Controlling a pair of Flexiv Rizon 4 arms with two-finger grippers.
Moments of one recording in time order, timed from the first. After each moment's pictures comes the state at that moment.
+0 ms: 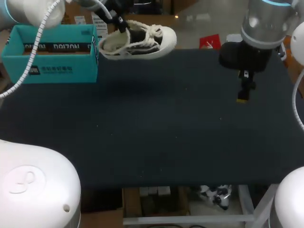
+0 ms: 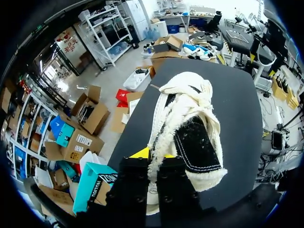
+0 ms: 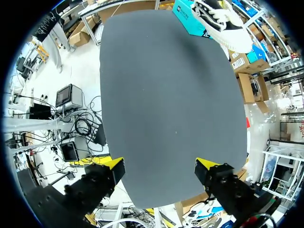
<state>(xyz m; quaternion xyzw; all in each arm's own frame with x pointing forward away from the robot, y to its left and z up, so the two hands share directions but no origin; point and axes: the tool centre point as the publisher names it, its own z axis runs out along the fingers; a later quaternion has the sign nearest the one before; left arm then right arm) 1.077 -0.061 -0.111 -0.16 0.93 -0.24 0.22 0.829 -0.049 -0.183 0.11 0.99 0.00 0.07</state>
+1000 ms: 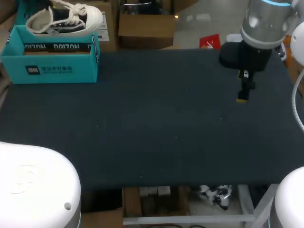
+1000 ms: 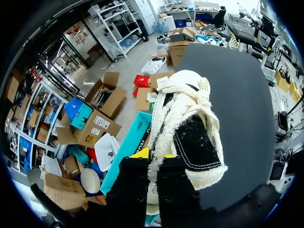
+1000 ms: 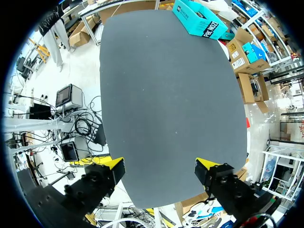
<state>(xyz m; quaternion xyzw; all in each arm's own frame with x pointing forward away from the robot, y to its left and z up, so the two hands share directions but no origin) 1.167 0.204 -0.101 -0.20 0.93 -0.21 0.23 0.829 -0.049 -0.183 0.11 0.99 0.00 0.07</state>
